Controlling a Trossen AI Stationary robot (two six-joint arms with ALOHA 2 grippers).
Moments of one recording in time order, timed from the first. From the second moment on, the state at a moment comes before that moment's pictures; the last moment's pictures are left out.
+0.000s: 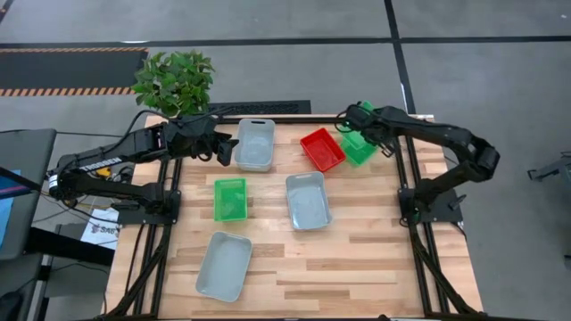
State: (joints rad) left arm 0.28 0.99 1.09 -0.68 -0.25 -0.54; right arm -0.60 1.41 1.09 -1.07 0.52 1.72
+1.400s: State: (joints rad) left arm 0.28 0.99 1.09 -0.66 -0.27 -0.56; right arm -0.58 1.22 0.75 -0.78 0.34 1.89
